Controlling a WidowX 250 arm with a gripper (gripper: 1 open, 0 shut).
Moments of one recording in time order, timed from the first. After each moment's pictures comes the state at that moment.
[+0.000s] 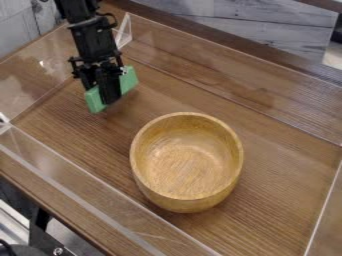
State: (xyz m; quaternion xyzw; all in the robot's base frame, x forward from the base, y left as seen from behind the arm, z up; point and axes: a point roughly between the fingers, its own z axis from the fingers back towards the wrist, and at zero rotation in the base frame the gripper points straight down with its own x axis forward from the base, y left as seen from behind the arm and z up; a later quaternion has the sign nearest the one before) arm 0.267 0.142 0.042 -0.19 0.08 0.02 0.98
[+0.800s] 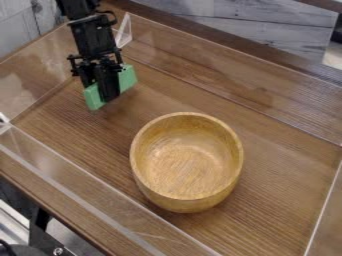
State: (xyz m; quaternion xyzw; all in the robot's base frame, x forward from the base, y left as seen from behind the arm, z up) arm 0.268 0.144 0.045 -0.20 0.09 0.03 0.98
